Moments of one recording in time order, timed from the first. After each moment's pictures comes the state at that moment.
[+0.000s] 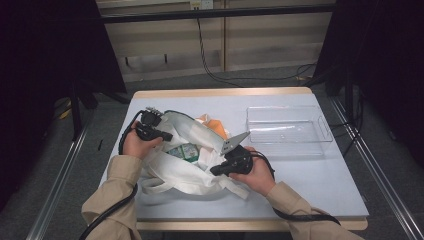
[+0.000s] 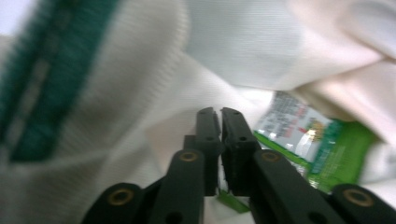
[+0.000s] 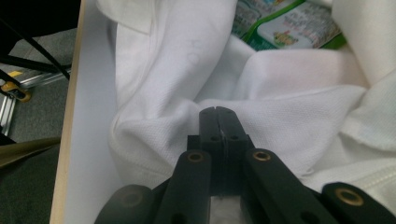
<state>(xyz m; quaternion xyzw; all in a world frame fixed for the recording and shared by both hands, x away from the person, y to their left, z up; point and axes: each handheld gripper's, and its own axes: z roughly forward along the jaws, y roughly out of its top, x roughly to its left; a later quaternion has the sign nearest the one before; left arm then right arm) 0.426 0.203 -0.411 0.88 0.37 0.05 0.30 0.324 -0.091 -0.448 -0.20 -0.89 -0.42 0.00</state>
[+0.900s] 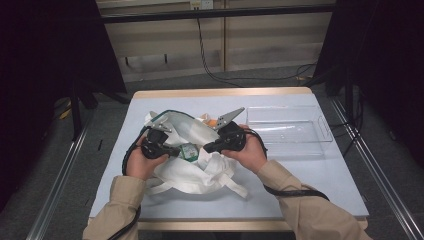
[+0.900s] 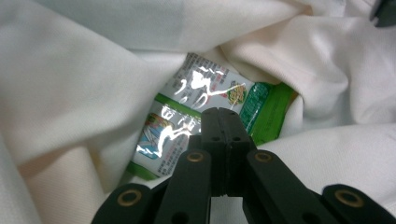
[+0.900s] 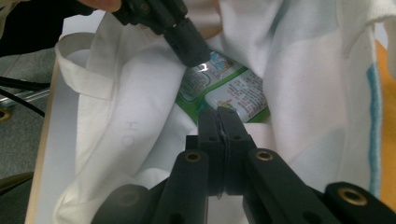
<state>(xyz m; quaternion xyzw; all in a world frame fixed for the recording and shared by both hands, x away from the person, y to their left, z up) 0.379 0.191 -0.428 0.88 0.33 0.03 0.33 0.371 -0.078 -0.412 -0.20 -0.88 -0.43 -0.02</state>
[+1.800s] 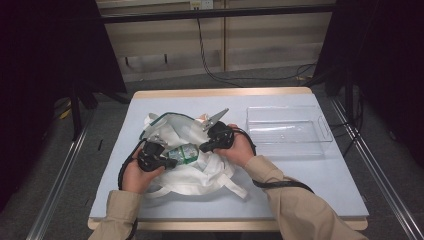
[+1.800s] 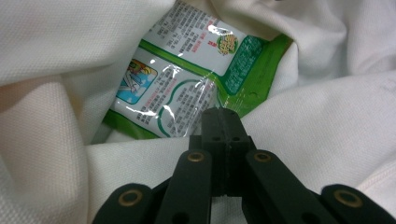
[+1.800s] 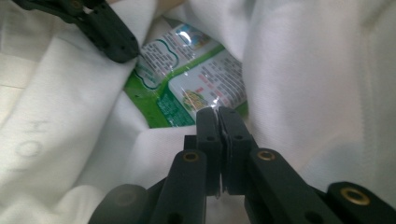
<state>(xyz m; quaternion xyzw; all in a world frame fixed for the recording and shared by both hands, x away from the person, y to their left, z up) 0.354 0.203 -0.446 0.89 0.34 0.03 0.32 0.401 -0.054 -0.443 -0.20 -0.90 -0.37 -0.03</state>
